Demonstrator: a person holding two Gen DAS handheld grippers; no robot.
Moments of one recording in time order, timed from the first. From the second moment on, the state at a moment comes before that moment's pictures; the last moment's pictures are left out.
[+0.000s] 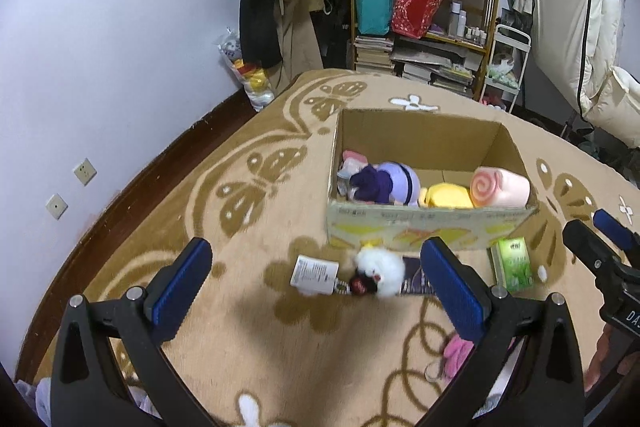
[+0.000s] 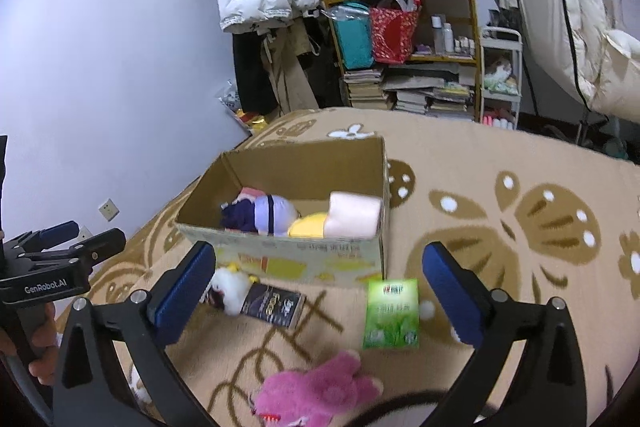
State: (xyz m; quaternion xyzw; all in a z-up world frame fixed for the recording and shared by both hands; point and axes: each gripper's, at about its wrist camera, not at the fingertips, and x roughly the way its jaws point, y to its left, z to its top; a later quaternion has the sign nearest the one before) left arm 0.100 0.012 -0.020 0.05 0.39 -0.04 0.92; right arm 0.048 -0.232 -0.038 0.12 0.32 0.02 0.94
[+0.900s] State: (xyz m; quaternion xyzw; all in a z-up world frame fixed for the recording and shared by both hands) left arm 0.106 0.018 -0.080 0.06 0.49 -0.03 0.87; right arm 0.031 -0.215 -0.111 0.13 0.42 -0.03 0.90
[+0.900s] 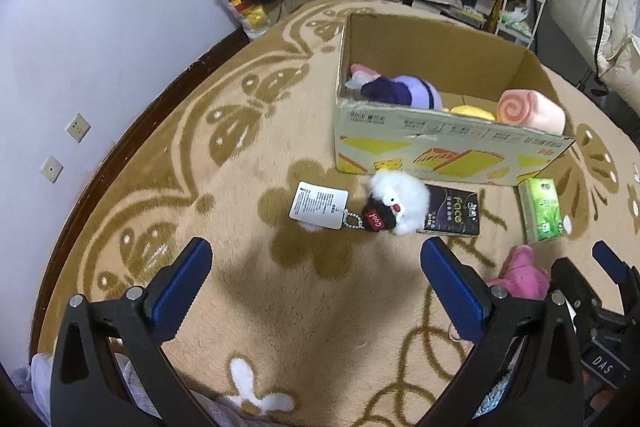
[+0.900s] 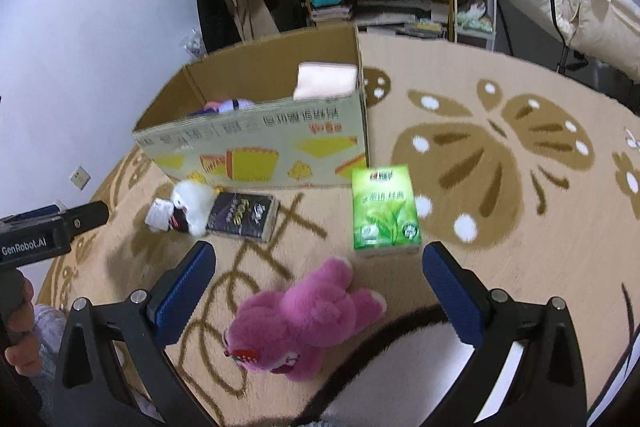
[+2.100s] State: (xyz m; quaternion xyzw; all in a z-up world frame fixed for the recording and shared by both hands) left arm 0.176 0.001 -0.151 0.01 0.54 -0.04 0.84; right arm 0.063 -0.213 -0.177 0.14 0.55 -0.01 0.82
